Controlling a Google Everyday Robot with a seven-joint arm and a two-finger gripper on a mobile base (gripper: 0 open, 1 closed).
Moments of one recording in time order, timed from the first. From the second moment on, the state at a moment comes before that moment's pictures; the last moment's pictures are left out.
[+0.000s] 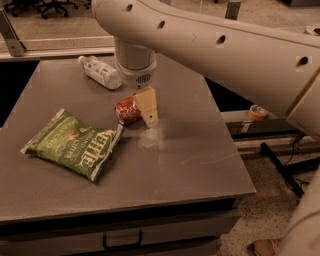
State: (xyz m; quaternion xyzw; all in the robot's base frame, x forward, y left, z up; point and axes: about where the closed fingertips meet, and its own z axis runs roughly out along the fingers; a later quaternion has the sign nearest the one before) arm 0.607 0.059 0.869 -0.85 0.50 -0.12 0.12
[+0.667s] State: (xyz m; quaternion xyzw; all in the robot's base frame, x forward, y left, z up) arm 0.628 0.002 0.885 -0.79 0.58 -0.03 0.18
